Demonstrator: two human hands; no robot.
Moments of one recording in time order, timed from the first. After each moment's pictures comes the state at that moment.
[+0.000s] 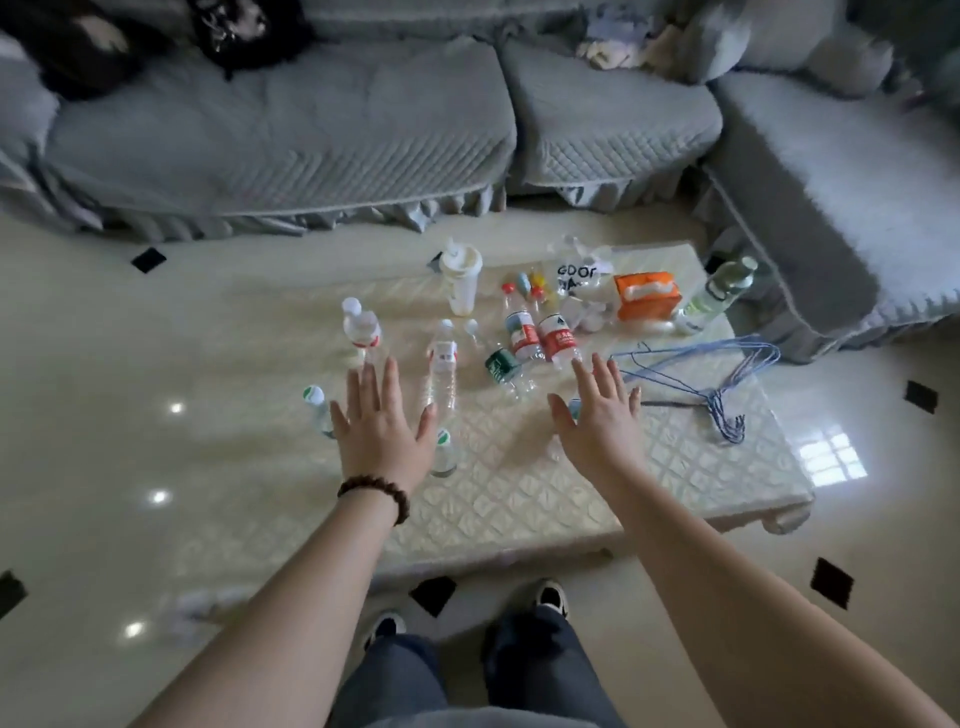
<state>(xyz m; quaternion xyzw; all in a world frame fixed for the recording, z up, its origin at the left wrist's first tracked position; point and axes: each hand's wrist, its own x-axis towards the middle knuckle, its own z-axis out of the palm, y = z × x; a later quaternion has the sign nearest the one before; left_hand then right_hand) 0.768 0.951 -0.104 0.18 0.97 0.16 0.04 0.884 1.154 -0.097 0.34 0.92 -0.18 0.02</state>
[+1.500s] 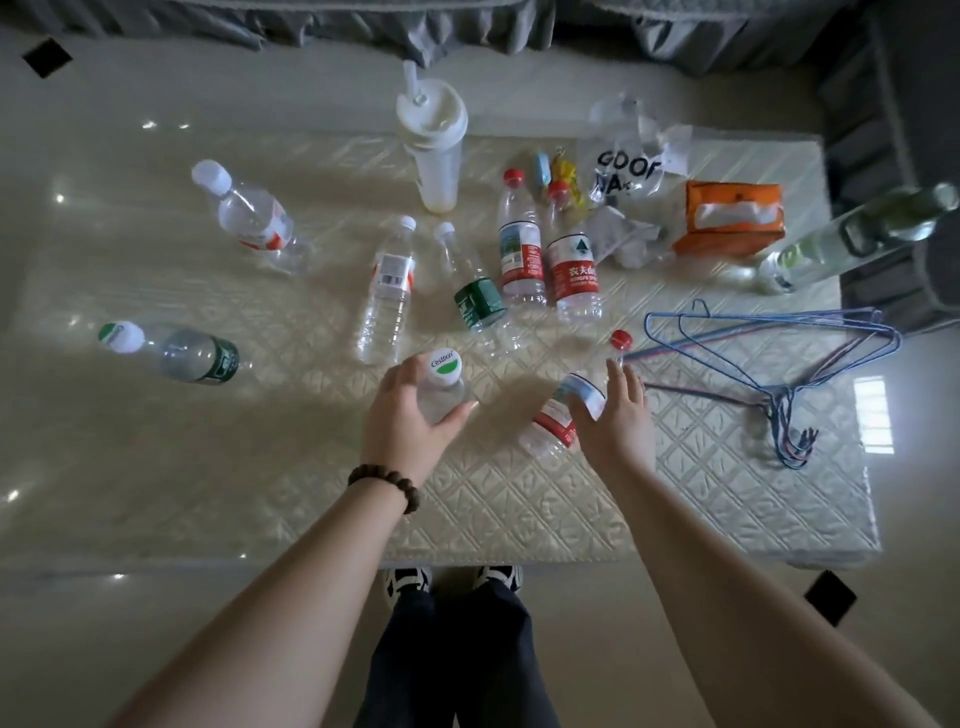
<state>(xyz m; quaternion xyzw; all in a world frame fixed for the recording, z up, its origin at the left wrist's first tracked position) 0.752 1.098 -0.297 0.10 0.92 0.36 0.14 0.847 1.303 -0.333 0.41 0.86 -0.30 0.10</state>
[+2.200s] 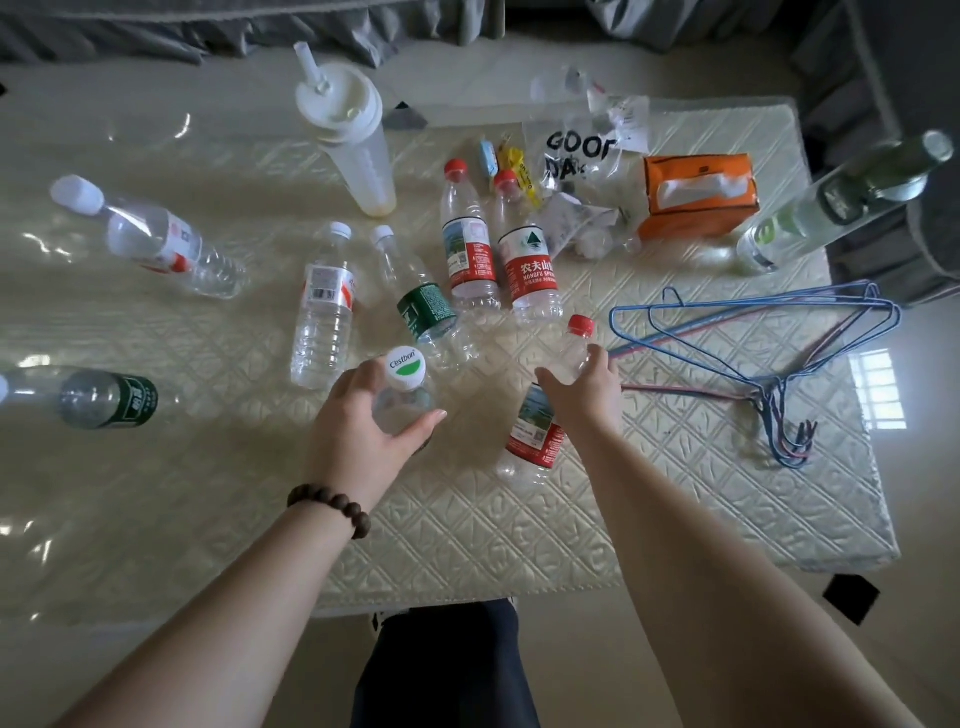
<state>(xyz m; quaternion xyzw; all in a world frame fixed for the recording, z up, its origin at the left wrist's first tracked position) 0.744 1.133 -0.311 0.16 0.93 0.32 0.12 0.812 1.355 -0.393 0.52 0.76 -0.38 0.08</state>
